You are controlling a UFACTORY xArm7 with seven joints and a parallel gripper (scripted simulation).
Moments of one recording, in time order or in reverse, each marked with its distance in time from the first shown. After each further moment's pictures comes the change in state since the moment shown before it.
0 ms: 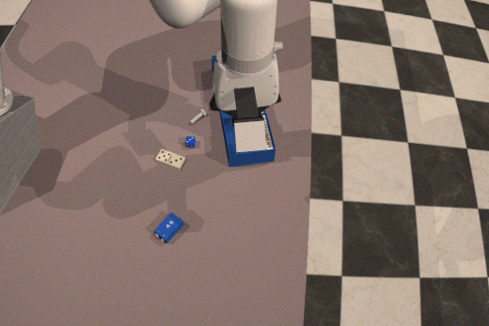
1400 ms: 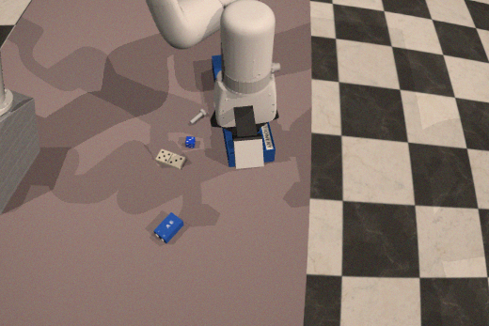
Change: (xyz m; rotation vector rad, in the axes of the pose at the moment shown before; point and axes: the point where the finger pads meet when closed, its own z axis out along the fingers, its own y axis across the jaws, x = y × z) arm 0.001 0.001 0.044 0.001 0.000 0.000
